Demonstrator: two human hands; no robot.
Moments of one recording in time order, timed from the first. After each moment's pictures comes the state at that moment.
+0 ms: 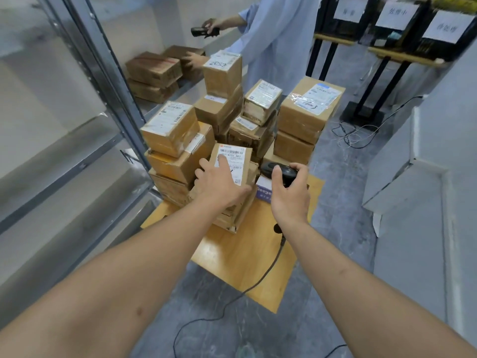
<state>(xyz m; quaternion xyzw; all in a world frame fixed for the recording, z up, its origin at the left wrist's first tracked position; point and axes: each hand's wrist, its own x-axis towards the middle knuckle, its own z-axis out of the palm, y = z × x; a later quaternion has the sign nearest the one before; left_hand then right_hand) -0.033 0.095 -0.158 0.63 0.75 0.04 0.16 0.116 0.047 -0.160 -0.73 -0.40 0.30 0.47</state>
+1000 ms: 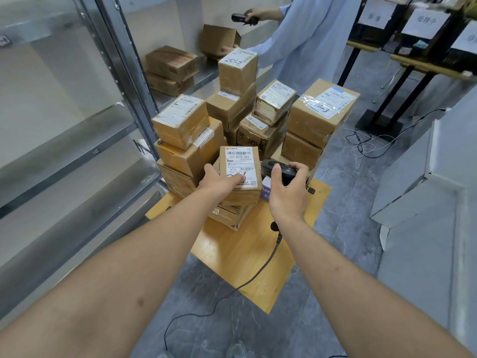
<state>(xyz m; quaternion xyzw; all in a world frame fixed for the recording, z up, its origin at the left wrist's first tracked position) -0.051 0.100 -0.187 0.39 0.76 0.26 0.44 0.112 0.053 -0.161 -0.71 -0.41 0.33 0.47</state>
